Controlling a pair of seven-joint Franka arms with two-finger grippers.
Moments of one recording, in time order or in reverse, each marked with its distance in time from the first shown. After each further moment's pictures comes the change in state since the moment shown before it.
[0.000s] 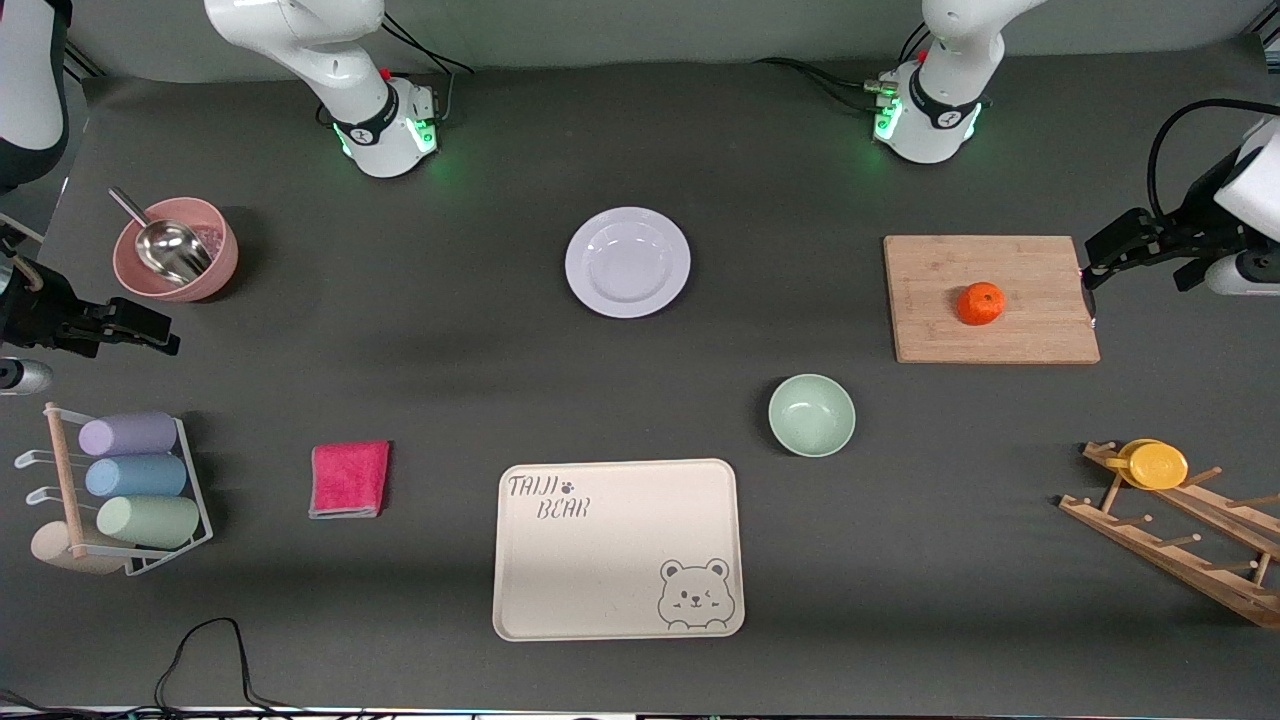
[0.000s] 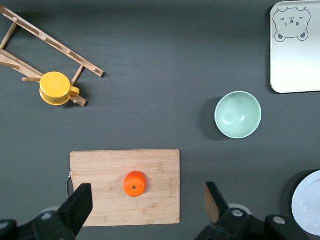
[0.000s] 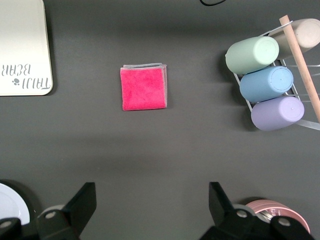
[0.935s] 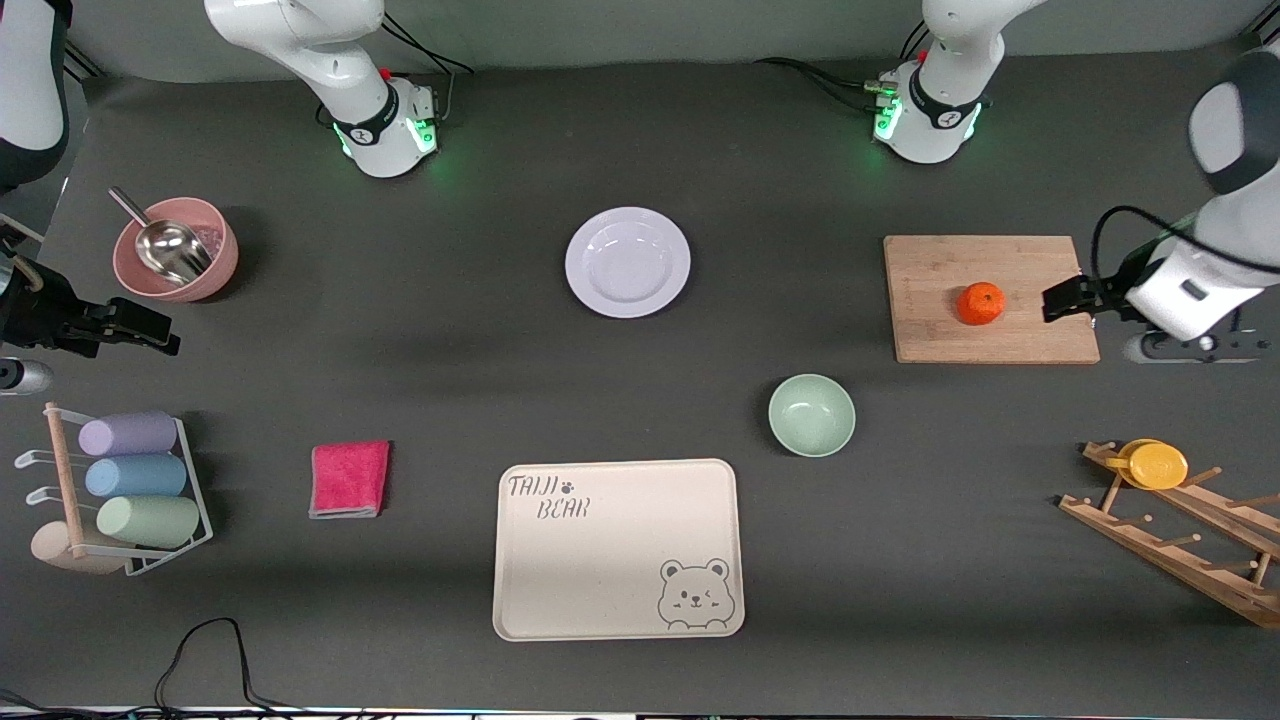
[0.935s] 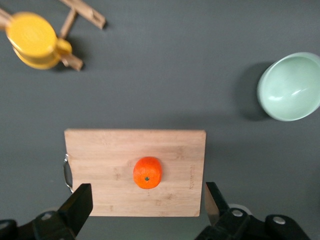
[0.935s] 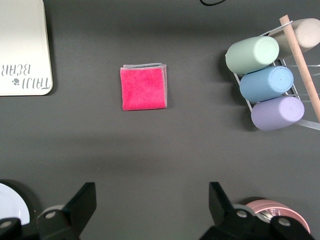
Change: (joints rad) left arm 0.009 0.077 0.018 -0.281 0.078 0.148 -0.008; right arm 0.000 0.000 0.000 0.000 0.000 0.000 0.000
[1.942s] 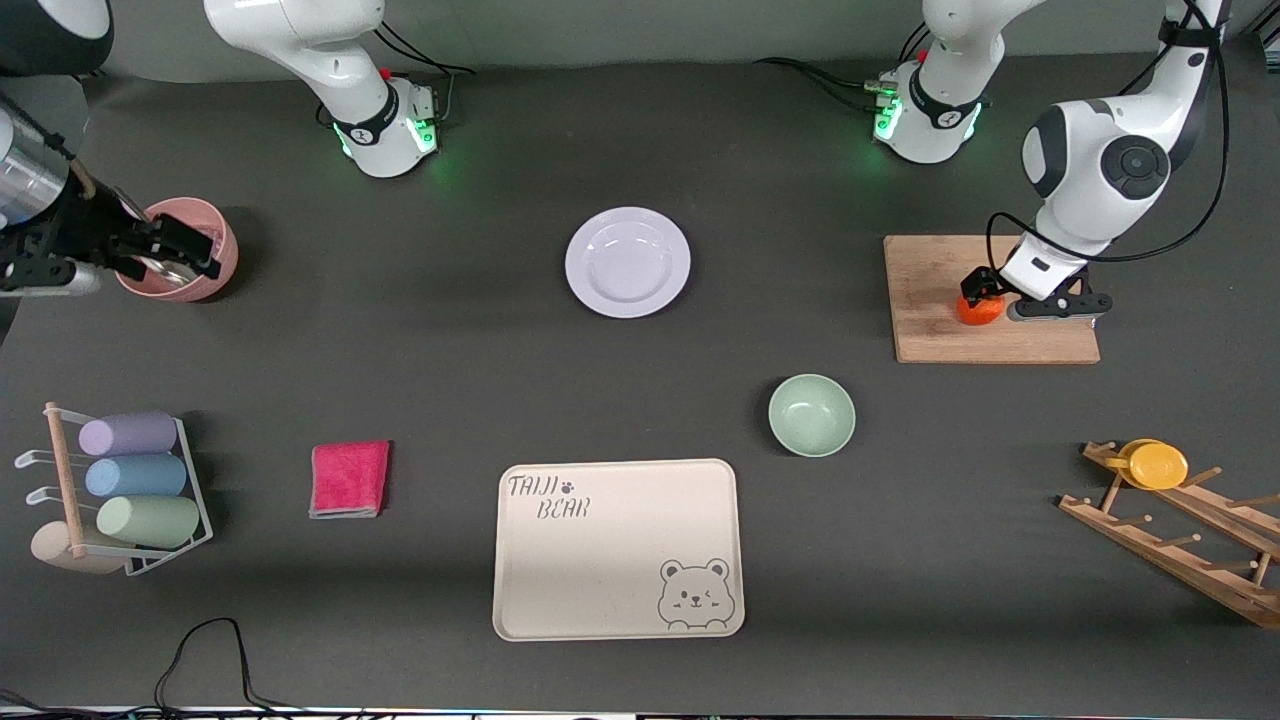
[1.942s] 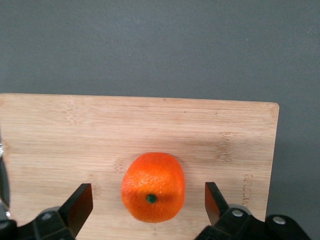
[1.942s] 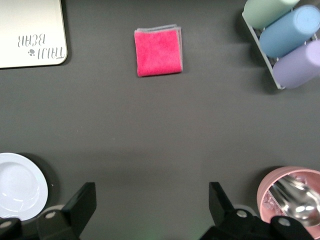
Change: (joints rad) left arm 0.005 -0.083 0.000 -0.719 0.005 0.794 -0.006; right arm 0.055 -0.362 0.002 -0.421 0.000 0.074 0.099
